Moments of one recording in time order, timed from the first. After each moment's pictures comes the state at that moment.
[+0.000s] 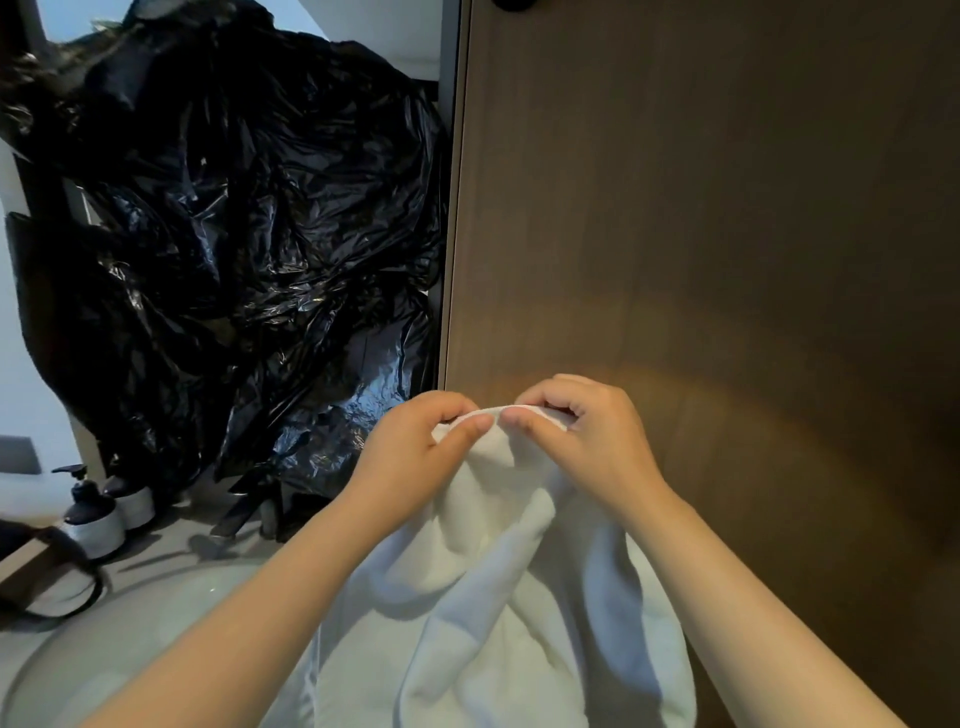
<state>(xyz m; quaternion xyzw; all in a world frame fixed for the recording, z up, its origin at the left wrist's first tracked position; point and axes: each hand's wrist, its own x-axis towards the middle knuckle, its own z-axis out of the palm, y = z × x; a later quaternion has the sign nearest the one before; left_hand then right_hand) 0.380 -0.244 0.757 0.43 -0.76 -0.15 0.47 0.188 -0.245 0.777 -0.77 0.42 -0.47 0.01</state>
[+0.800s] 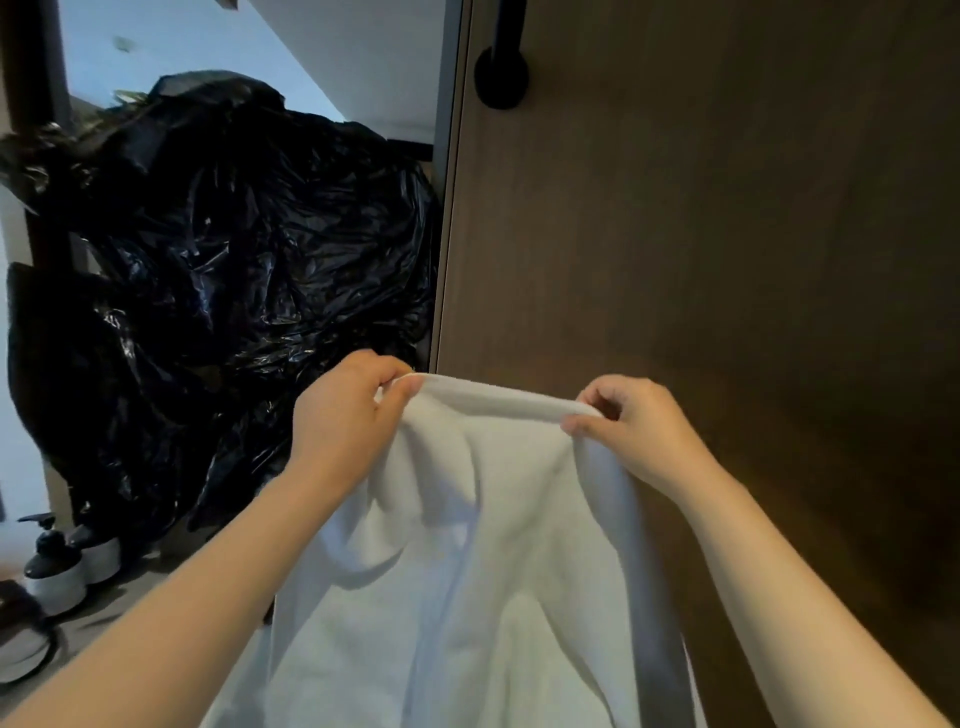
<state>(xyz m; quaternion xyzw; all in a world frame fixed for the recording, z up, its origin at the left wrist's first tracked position) 0.408 -0.271 0.814 0.51 -0.67 0.07 0.53 0.128 -0.266 0.839 -0.75 0.55 -0.37 0.00</state>
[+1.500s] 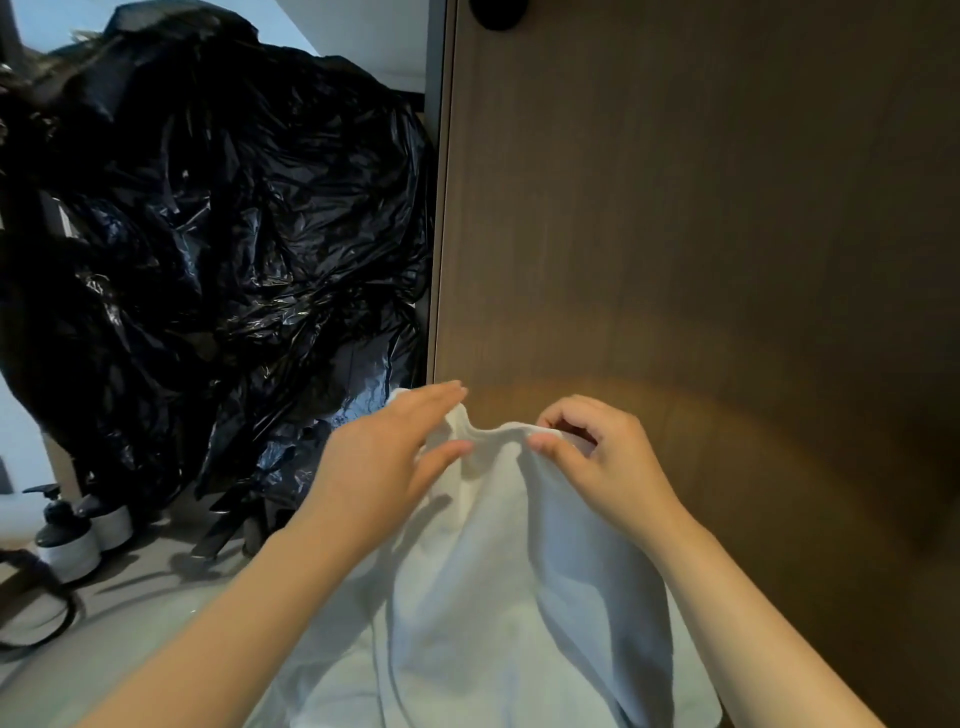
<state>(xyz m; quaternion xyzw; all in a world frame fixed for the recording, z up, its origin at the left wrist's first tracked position) 0.393 -0.240 0.763 0.43 -0.79 0.10 0.42 0.157 -0.253 0.765 -0.79 0.40 -0.46 0.04</state>
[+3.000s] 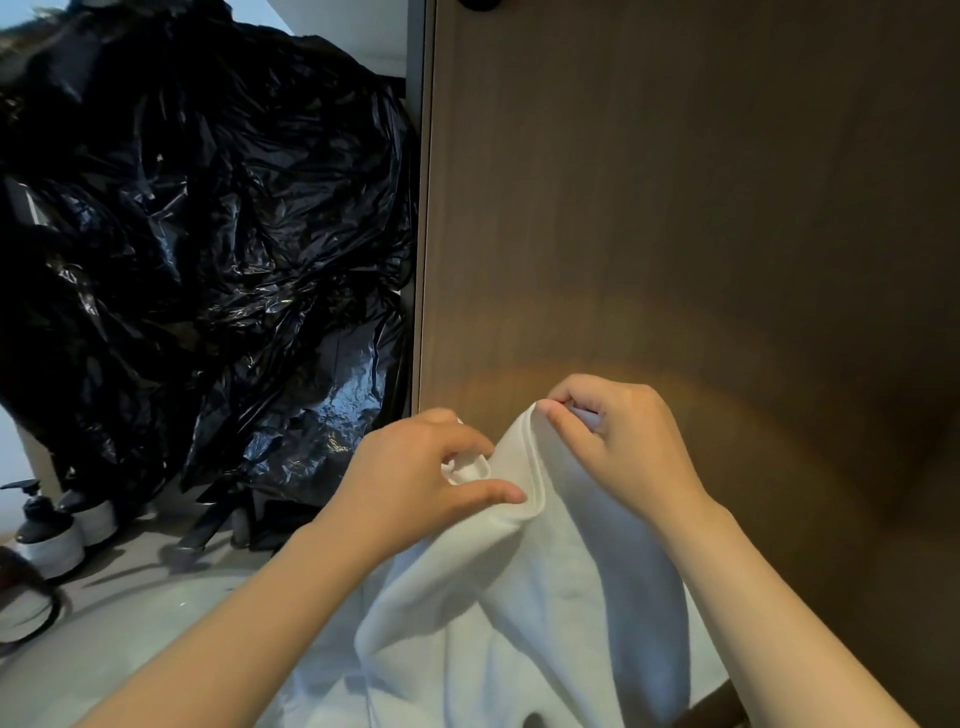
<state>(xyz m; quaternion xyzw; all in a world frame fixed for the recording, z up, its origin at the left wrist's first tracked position) 0.368 -0.224 0.762 0.47 -0.82 -0.03 0.33 0.152 -0.220 0.784 -0.77 0.48 -0.42 -0.09</state>
